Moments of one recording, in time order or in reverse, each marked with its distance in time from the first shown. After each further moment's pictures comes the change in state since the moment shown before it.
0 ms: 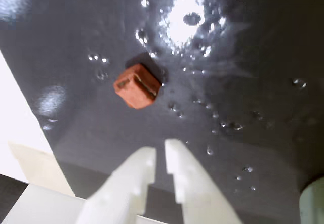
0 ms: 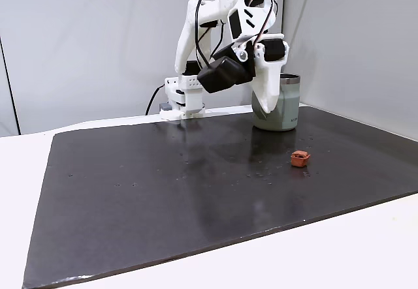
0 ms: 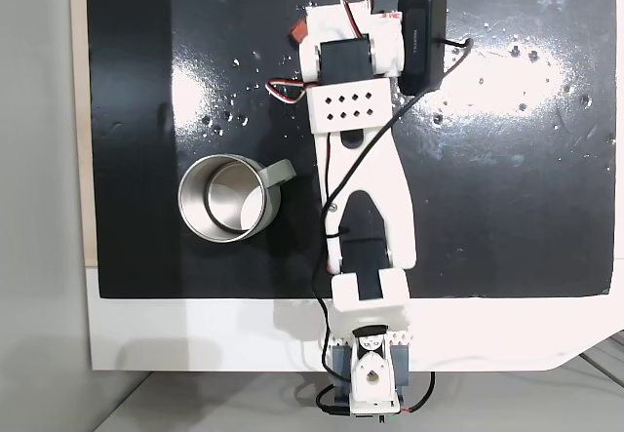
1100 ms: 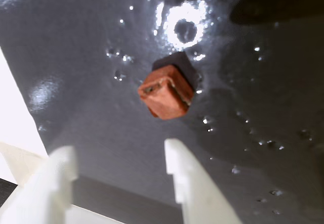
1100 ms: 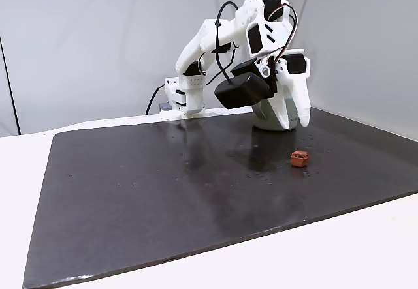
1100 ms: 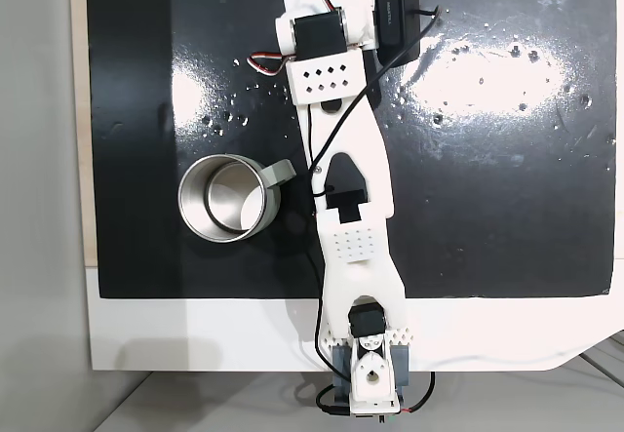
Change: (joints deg) arm -2.3 -24.3 -33.8 8.2 -1.5
